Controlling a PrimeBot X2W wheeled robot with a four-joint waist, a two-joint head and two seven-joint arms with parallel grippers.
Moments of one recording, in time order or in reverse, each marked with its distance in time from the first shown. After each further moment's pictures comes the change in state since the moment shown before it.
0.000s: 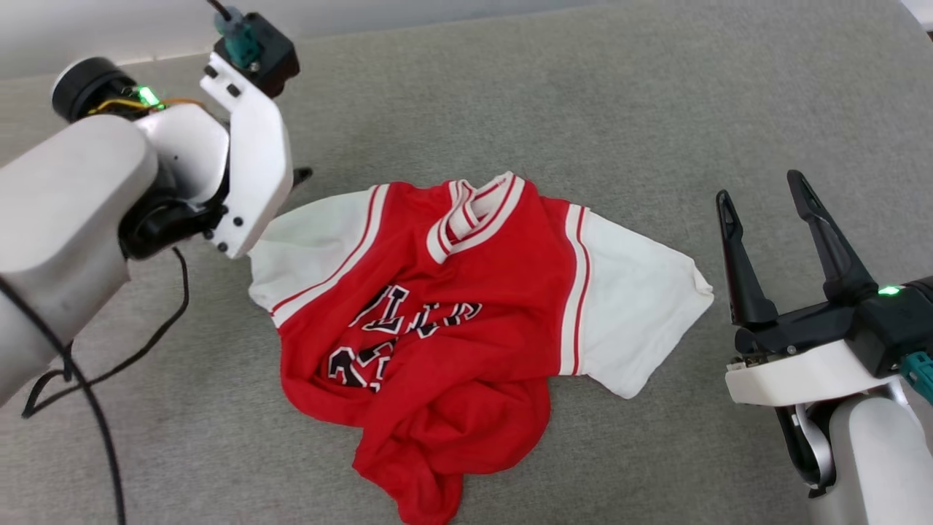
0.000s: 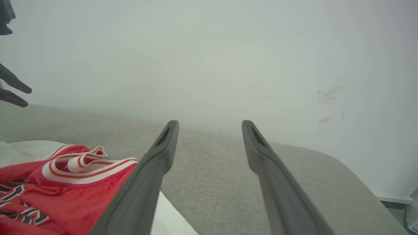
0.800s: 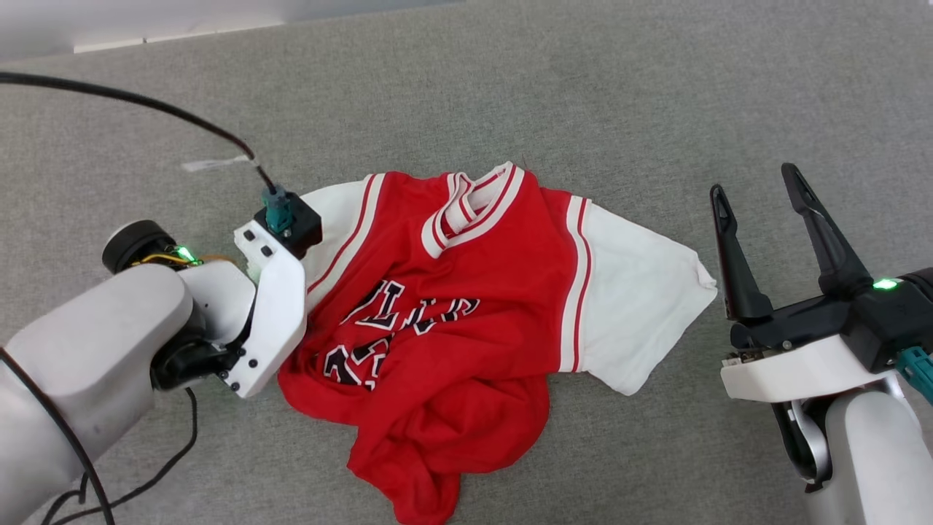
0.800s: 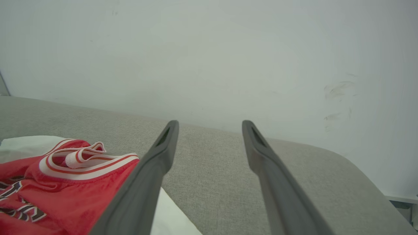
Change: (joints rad) left arm 0.276 0.060 0.012 -0.131 0.021 0.000 0.183; right arm -0.013 -0.003 0.014 -0.002 0.000 0.000 0.000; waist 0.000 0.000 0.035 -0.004
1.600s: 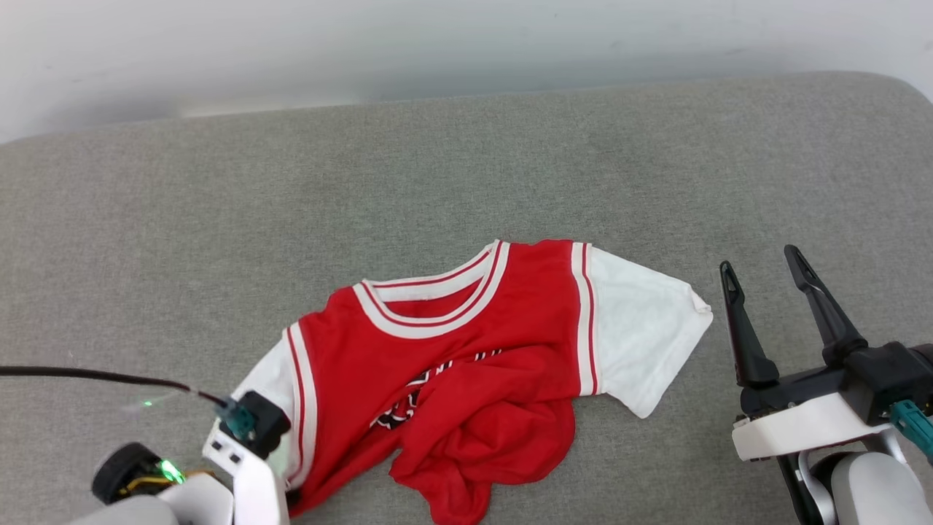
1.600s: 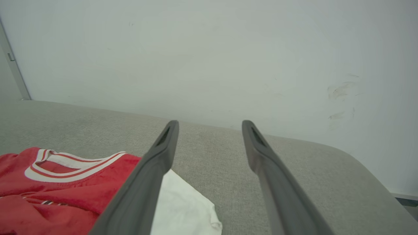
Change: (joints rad) left arm 0.448 0.219 0.013 -0.362 -0.049 0.284 -0.364; right arm 0.141 -0.005 -0.035 0.032 0.008 0.000 0.000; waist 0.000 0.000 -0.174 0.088
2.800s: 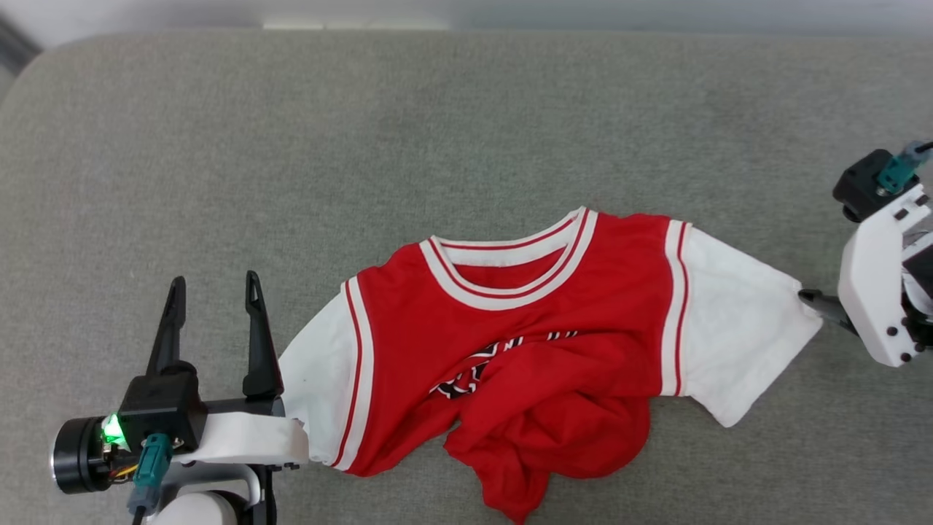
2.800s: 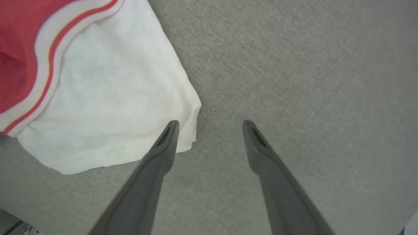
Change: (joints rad) left arm 0.435 -0.467 0.768 -0.074 0.568 0.469 -0.650; right arm -0.632 -0.705 0.719 0.176 0.772 0.000 1.082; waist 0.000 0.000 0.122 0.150
